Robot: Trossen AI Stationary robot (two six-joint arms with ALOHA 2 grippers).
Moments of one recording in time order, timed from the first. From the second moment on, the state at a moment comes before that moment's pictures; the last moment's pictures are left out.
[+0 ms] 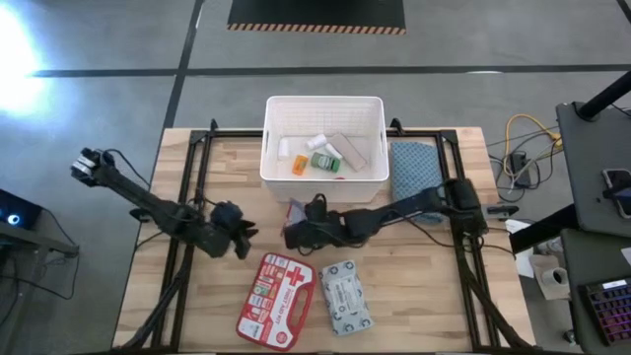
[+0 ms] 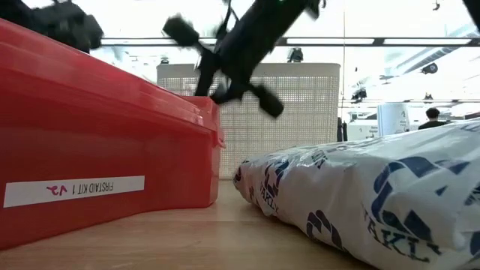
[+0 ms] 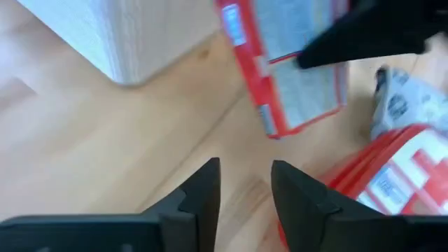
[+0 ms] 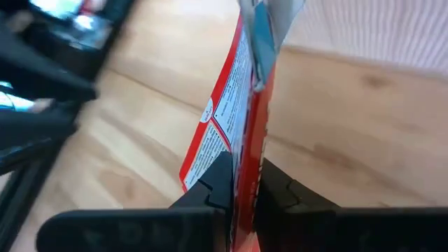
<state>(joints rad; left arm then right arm) -0.50 0.90 0.51 -0.45 -0.61 -1.05 0.18 2.08 1.52 -0.29 0.46 1.26</state>
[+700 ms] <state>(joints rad) -0.54 0.79 0.54 -0.44 -0.74 -1.08 -0.19 1.69 1.57 -0.43 0.29 0.94</state>
